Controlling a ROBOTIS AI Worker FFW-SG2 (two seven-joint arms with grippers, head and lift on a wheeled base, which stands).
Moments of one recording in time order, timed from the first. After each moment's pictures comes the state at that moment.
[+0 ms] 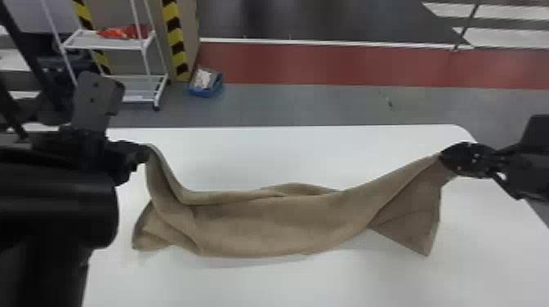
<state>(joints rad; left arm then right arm) -0.13 0.07 -0.09 -2.14 -0.69 1.28 -0.64 0.12 -0.32 -0.34 -2.19 0.67 0.27 1.27</state>
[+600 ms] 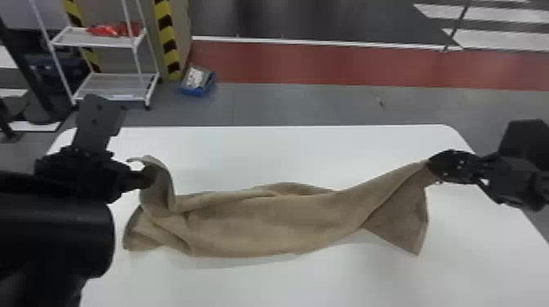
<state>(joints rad) -0.04 0.07 -0.08 -2.13 -0.69 1.17 -0.59 0.12 -0.31 -0.34 -2.15 0.67 0.28 1.27</state>
